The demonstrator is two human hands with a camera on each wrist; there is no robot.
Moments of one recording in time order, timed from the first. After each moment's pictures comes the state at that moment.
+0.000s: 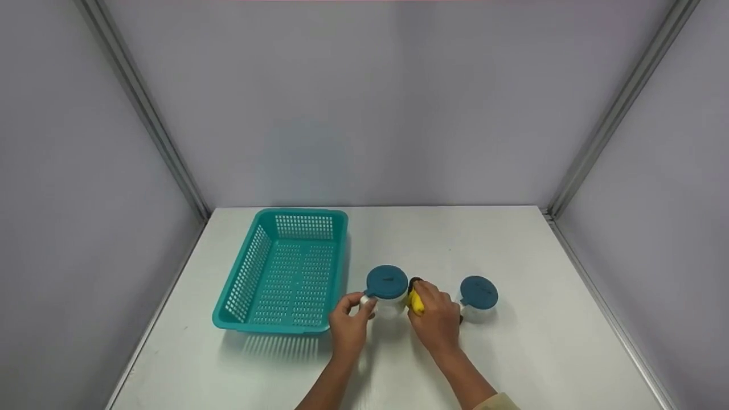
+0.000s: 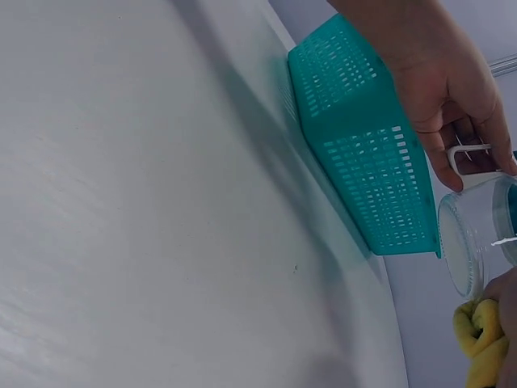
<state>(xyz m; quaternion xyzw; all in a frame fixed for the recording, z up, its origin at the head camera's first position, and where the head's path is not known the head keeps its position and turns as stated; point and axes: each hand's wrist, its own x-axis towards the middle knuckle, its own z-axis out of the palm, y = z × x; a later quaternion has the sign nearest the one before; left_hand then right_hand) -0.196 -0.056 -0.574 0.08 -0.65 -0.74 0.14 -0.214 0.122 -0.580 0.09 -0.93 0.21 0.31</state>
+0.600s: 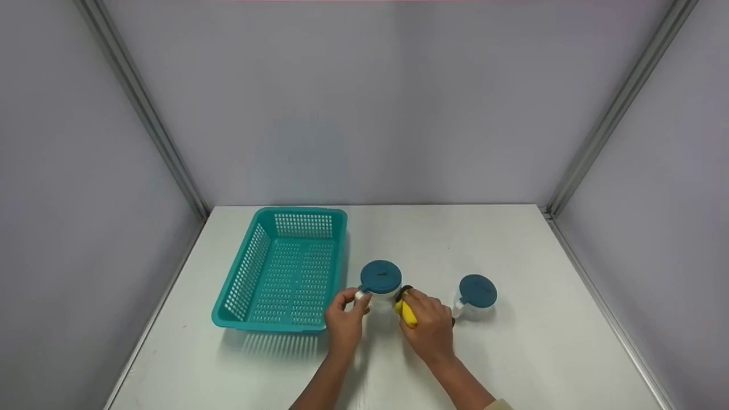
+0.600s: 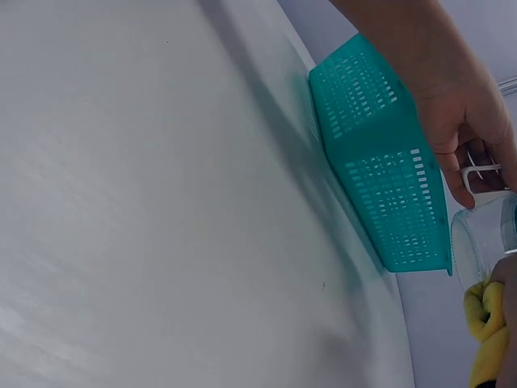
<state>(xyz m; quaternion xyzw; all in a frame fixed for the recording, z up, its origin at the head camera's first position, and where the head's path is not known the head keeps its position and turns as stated) -0.190 -0.061 -0.547 0.09 -0.64 -0.74 0.16 -0.198 0.116 -0.587 0.16 -0.89 0.23 0.36</state>
